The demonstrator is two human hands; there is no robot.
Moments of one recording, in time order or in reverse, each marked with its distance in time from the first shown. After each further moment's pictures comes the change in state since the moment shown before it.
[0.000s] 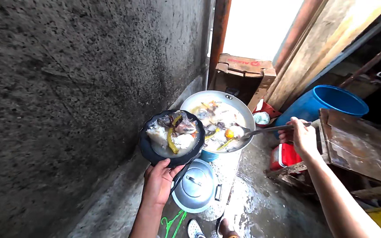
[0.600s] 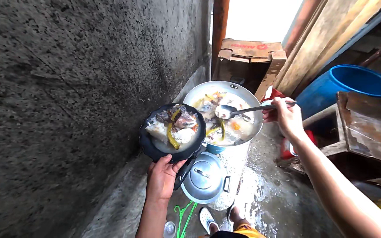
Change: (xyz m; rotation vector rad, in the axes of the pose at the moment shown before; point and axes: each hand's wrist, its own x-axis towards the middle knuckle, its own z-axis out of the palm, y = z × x) left_hand 0.003 0.005 -0.005 -0.017 -0.011 0.034; right_hand -0.012 -0.021 0.073 0.085 -0.209 -0.168
